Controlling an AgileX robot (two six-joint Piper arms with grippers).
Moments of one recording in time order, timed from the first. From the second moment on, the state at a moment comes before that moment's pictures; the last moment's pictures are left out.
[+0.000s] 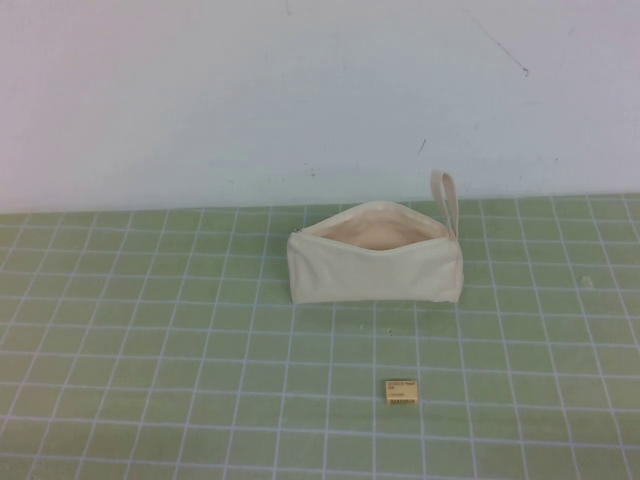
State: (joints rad) right arm -0.04 -0.01 0.02 0.02 0.42 -0.16; left arm 0.00 -0.01 0.02 -0.11 0.37 0.05
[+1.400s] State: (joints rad) right arm -0.04 -0.01 0.03 0.04 -0.63 -0.14; left arm 0.00 -0.01 0.02 -0.11 0.37 0.05
